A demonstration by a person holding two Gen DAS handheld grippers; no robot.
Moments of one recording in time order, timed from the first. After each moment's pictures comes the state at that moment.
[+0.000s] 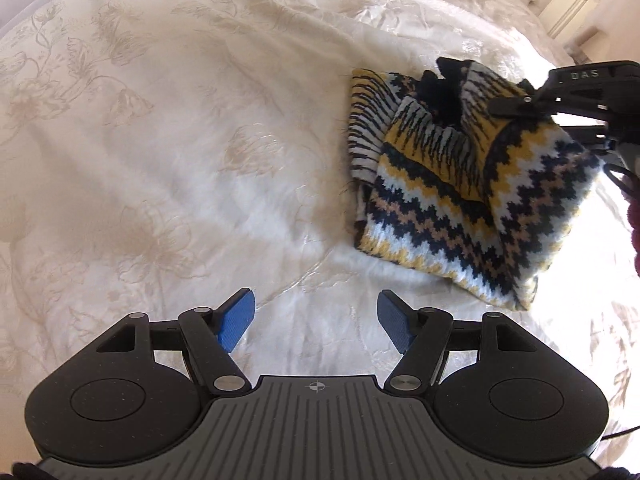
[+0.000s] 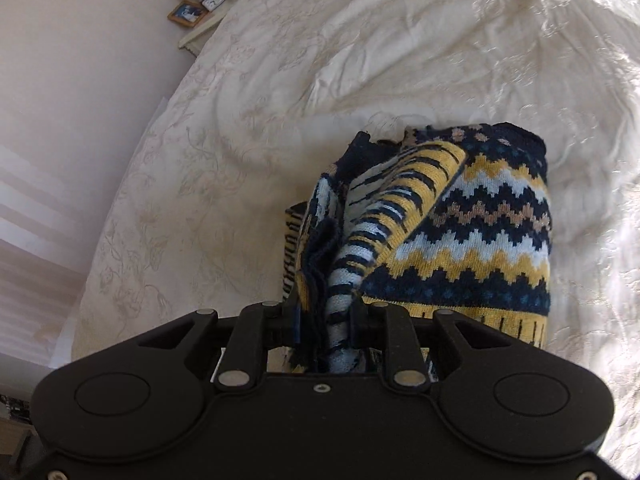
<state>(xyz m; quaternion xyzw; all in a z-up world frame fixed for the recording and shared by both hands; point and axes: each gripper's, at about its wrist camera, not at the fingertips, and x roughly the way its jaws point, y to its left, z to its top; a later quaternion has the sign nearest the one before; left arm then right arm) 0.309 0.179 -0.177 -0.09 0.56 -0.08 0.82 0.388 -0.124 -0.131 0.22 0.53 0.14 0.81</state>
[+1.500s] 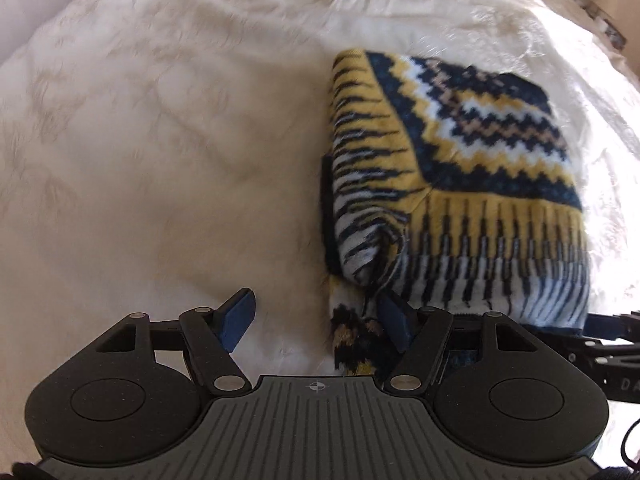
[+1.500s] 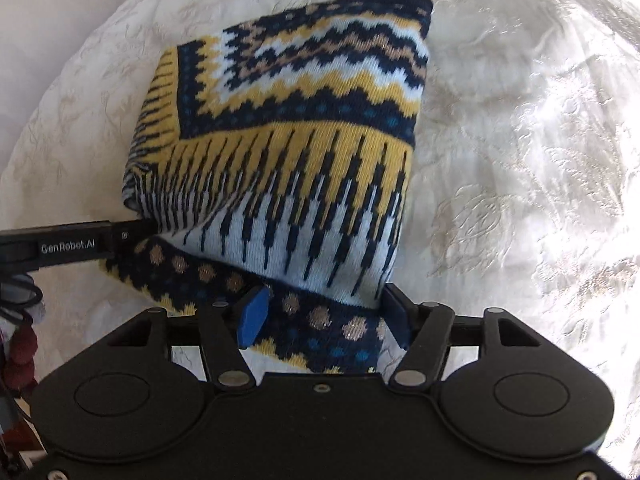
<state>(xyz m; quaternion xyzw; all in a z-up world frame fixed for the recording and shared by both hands) 0.398 0.121 -0.218 -0.01 0.57 -0.06 0.82 0.309 -0.146 -0.196 0.09 0.59 0.09 0.80</state>
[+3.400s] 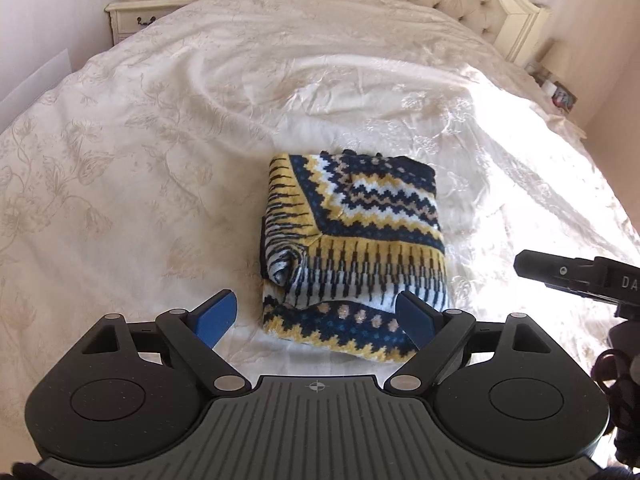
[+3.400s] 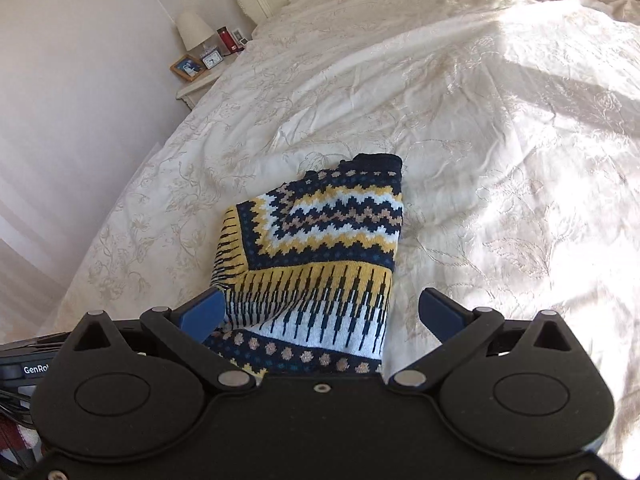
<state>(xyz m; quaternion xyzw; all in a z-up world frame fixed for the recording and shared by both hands) 0.309 0.097 -0.101 -0.05 0.46 -0.10 0.88 0.271 -0.218 -0.088 0.20 0.43 0.09 0.87</state>
